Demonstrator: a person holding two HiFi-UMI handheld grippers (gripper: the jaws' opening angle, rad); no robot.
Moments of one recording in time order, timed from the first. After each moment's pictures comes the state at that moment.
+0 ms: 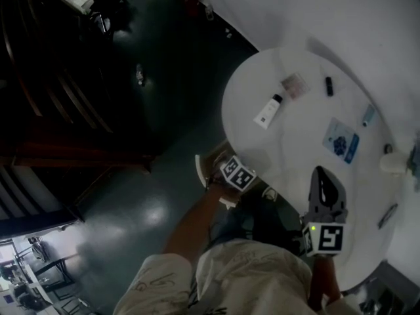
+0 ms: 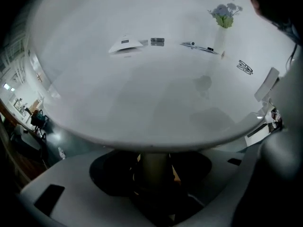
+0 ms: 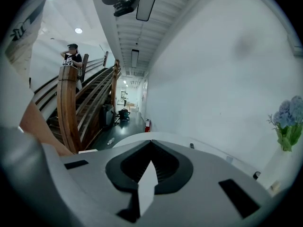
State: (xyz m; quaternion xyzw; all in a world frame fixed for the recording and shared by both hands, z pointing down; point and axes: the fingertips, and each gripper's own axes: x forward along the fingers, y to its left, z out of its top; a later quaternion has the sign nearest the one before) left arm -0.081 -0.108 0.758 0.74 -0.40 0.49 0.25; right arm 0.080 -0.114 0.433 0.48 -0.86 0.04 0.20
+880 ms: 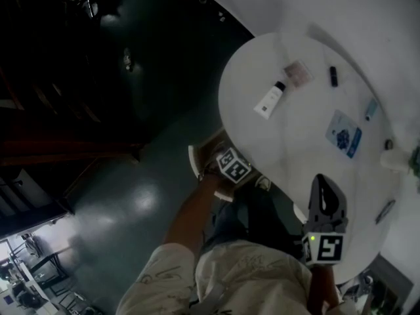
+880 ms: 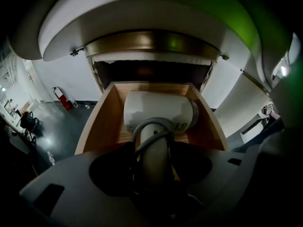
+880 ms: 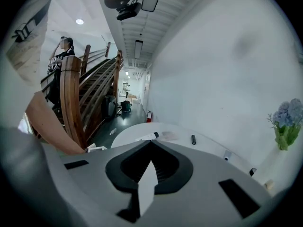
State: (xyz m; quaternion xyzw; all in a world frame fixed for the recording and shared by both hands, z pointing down) left arm -0.073 -0.106 0.811 0.77 -0.37 0.47 0.24; right arm 0.077 -0.090 0.458 0.47 -0.85 0.04 0.25
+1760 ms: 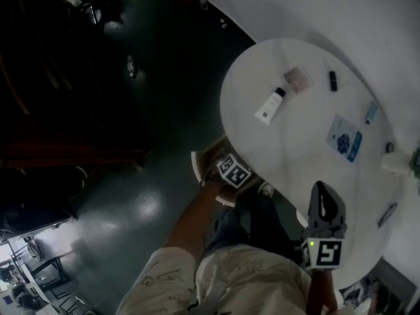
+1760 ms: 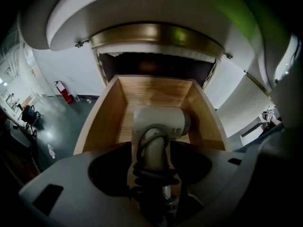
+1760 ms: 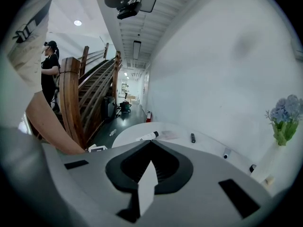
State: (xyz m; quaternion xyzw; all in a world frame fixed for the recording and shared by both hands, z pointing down) left arm -0.082 -0.100 0.816 0.75 -0.37 0.48 0.26; right arm 0.082 -0.084 0.461 0.47 -0.84 0.06 0.25
